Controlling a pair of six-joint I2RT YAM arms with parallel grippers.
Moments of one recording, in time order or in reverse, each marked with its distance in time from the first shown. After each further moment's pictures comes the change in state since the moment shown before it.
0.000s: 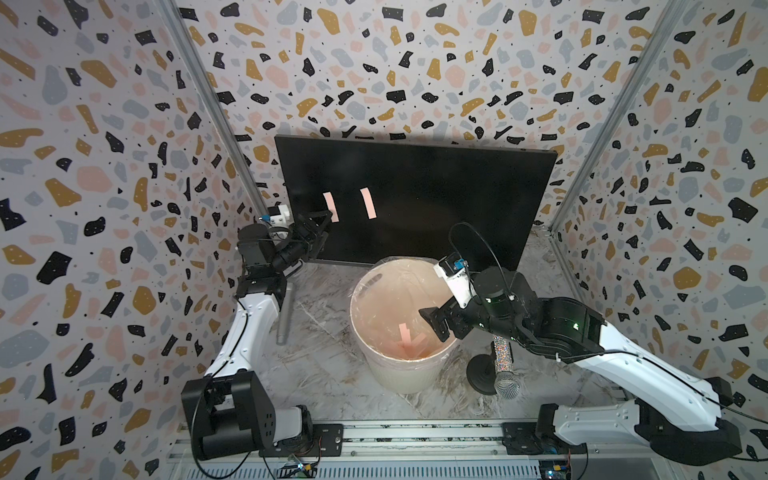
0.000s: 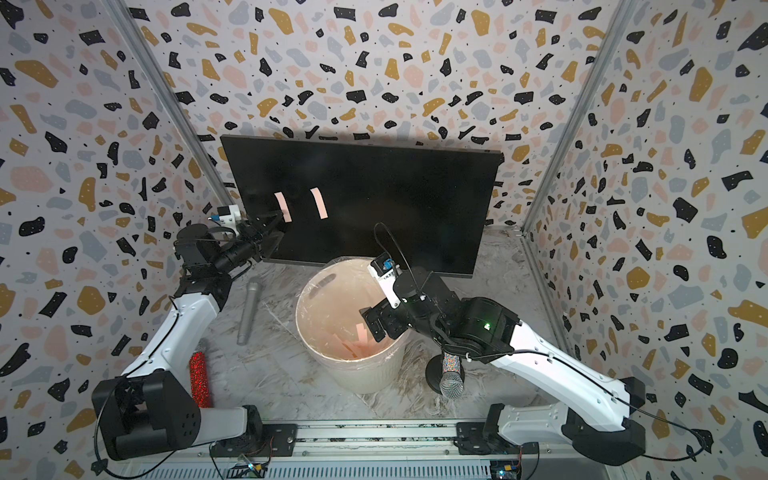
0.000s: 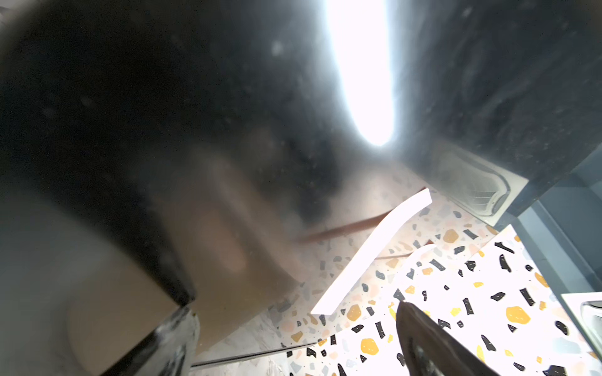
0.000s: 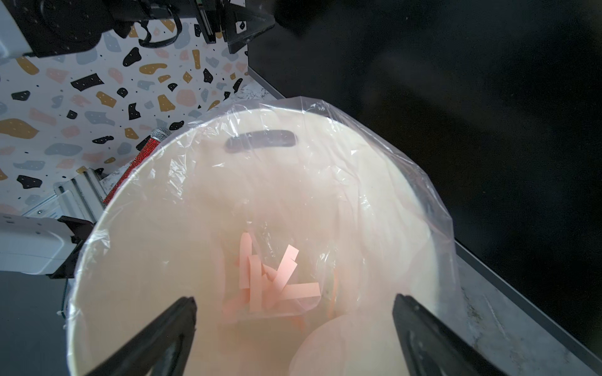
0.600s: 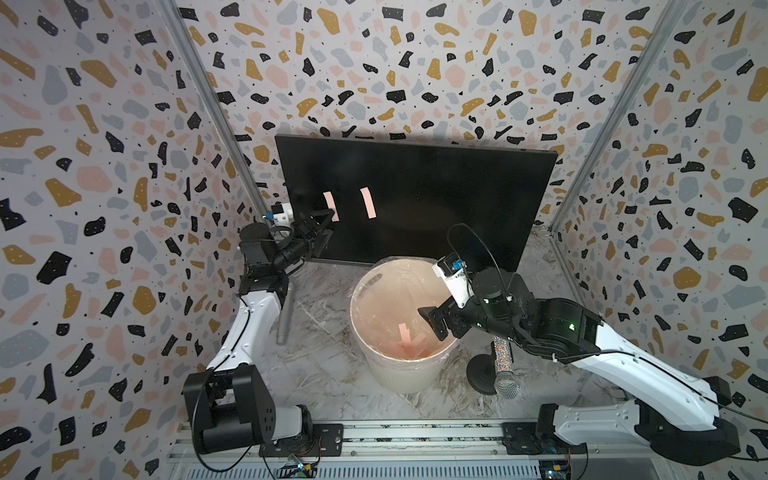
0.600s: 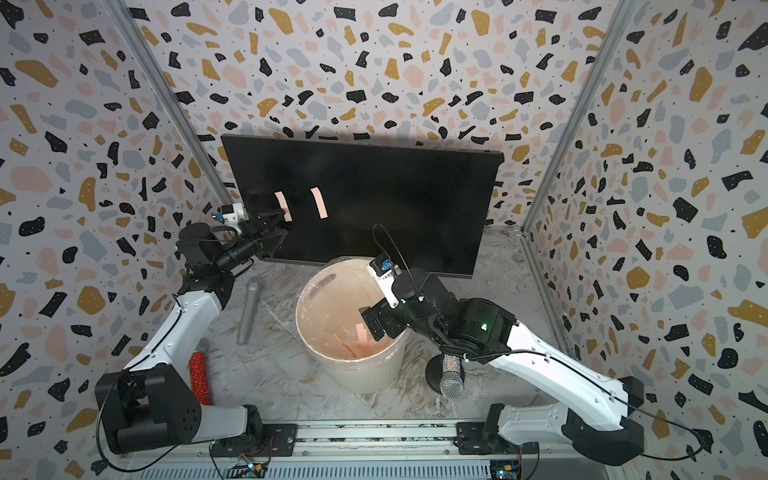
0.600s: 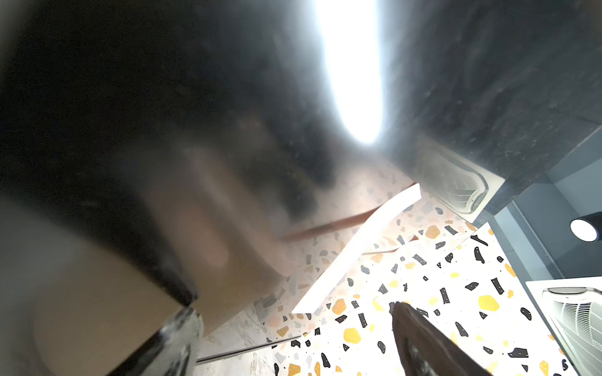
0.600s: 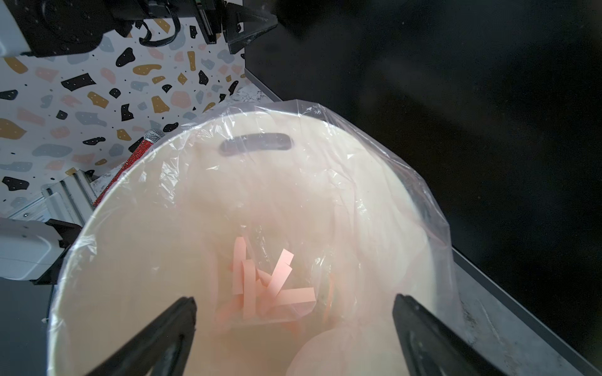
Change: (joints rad) left arm -0.017 0.018 0.007 0.054 0.033 -0.060; right arm 0.000 0.000 -0.014 0.032 0.015 -0.011
